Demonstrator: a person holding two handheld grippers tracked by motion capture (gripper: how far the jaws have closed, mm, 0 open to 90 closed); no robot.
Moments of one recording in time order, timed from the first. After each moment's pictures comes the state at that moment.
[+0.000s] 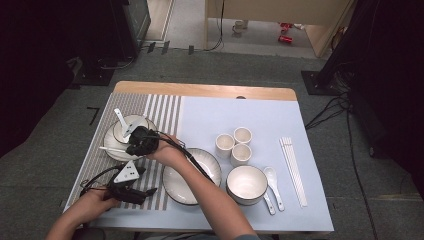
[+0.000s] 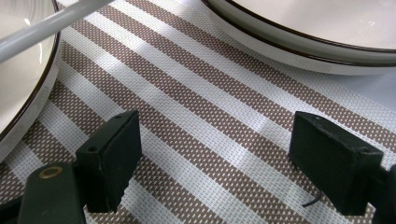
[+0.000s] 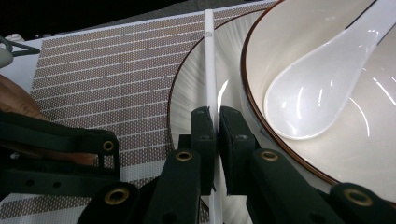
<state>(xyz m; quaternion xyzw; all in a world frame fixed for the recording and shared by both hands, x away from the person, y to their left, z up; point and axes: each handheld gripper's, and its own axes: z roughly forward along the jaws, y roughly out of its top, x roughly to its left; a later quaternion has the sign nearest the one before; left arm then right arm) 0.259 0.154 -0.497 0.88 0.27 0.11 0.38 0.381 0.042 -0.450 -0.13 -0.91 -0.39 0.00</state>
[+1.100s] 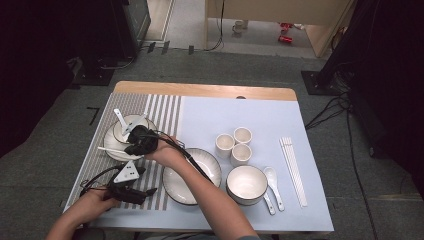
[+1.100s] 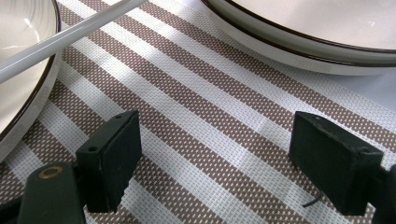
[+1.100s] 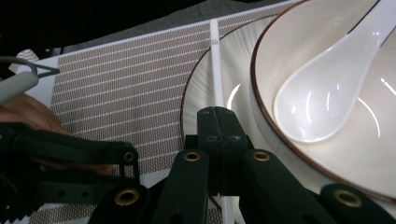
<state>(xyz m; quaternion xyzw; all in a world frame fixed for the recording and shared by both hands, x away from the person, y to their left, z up) 0.259 0.155 -0.497 0.88 0.27 0.11 0.38 0.376 0.041 -0.443 -0.16 -0.91 -0.39 0.02</state>
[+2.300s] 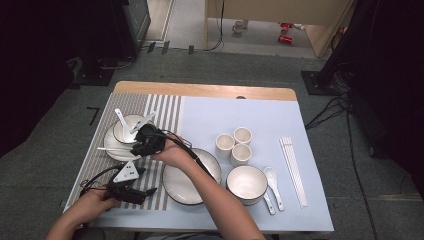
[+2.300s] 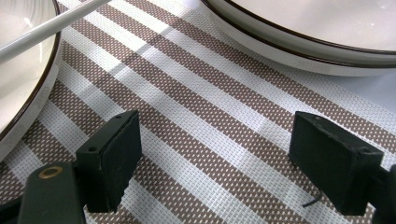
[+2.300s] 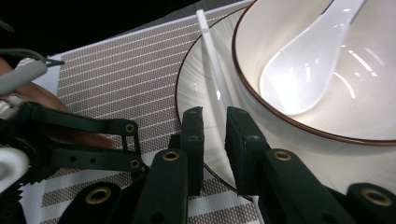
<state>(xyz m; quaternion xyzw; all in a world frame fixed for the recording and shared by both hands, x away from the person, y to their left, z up) 0.259 0.155 -0.497 0.88 0.27 0.10 0.39 0.376 0.019 -0.436 -0.18 -0.90 -0.40 0.03</state>
